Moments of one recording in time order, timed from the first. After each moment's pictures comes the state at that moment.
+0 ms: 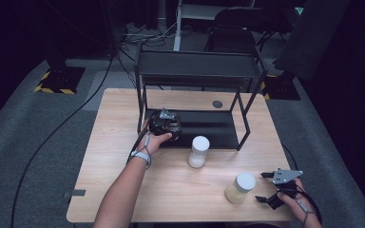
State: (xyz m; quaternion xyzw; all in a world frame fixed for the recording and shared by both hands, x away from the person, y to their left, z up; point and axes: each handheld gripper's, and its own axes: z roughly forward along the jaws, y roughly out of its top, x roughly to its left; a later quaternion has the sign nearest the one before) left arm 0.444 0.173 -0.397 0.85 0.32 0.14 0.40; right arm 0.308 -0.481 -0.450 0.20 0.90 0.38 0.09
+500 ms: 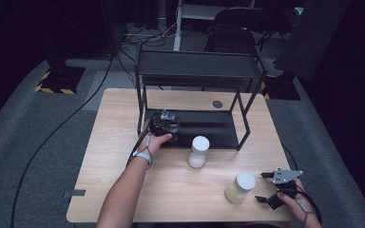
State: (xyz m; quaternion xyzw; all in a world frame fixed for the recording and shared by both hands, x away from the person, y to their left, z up) left arm 0.450 0.170 -0.406 0.85 0.32 0.14 0.38; right arm 0.307 -0.481 -0.450 0.20 0.90 0.38 0.09
